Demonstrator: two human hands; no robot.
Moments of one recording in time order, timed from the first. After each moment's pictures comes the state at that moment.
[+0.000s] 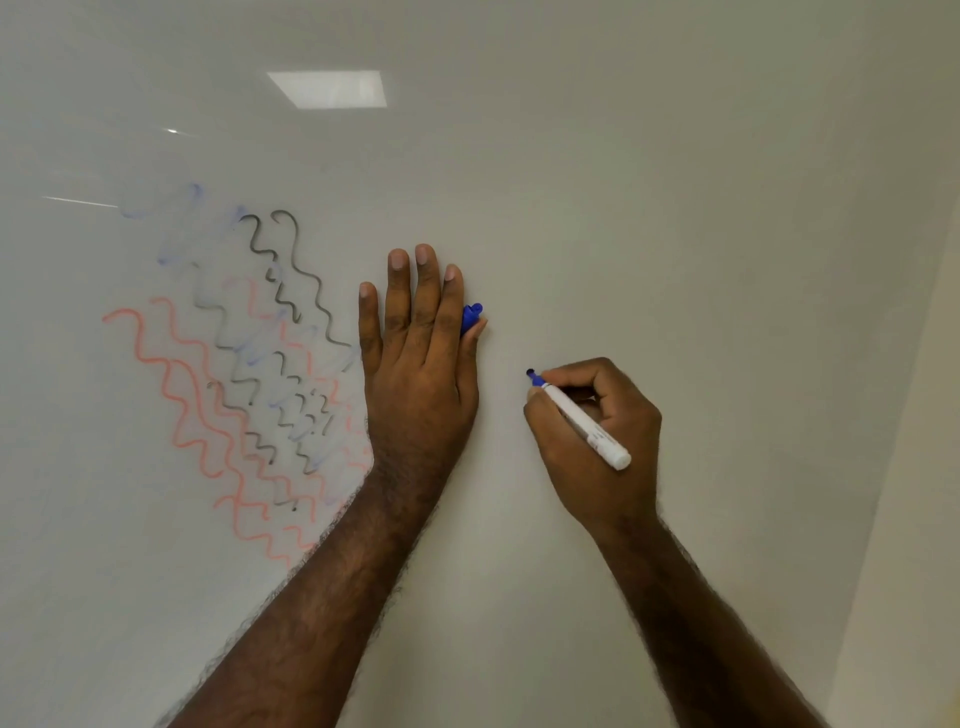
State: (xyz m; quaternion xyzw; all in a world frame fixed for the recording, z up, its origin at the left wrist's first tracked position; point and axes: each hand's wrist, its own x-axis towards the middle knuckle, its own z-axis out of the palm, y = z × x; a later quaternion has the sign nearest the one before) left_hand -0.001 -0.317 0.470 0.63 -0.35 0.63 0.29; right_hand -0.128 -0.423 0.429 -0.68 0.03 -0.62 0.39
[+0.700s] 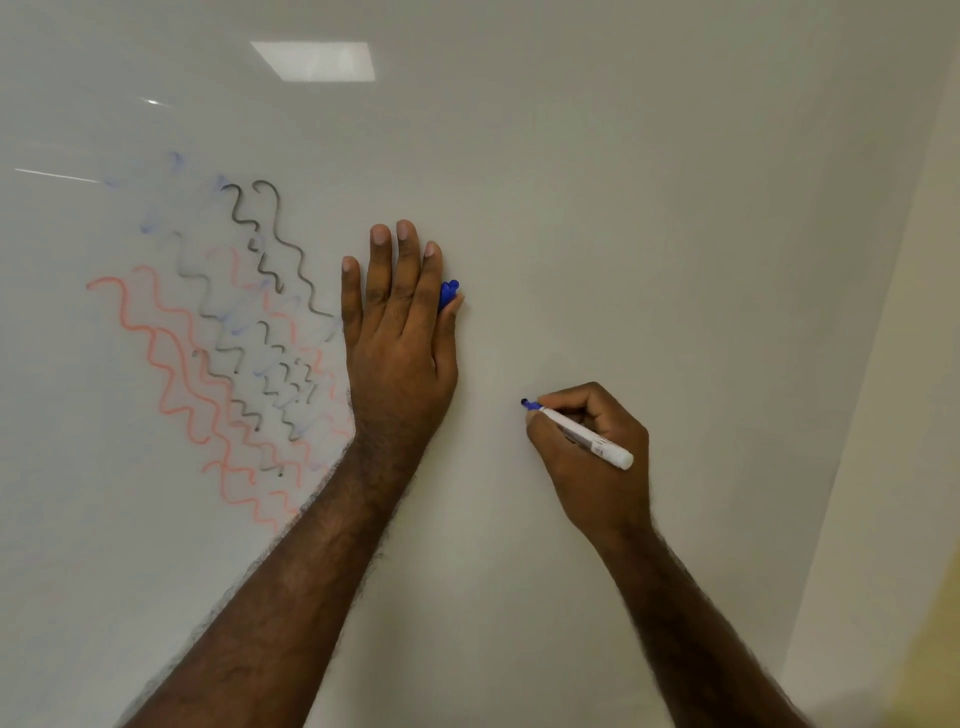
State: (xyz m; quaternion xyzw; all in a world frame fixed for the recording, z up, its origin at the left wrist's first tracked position) left_hand -0.008 -0.312 0.471 0.63 -0.37 0.61 0.30; right_hand -0.154 -0.429 0.391 -0.68 0.07 -0.55 0.48
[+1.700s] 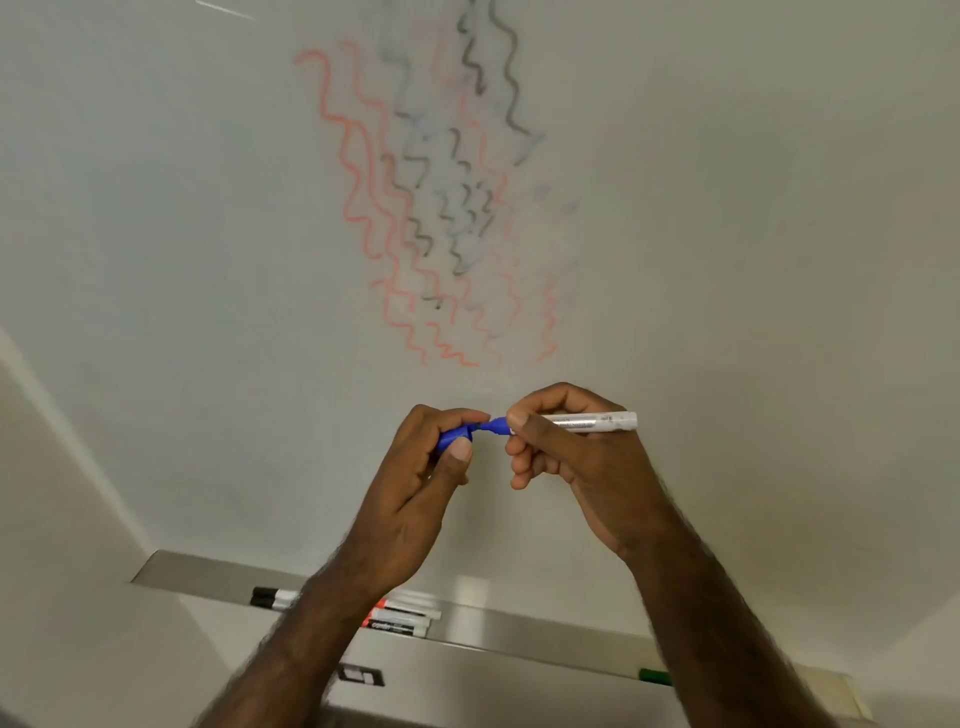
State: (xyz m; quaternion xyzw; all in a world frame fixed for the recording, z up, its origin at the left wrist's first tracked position) left_hand -0.086 -0.135 0.281 0.73 -0.35 0.10 0.59; right_hand -0.133 -0.327 0.321 -0.68 -0.08 -0.15 0.71
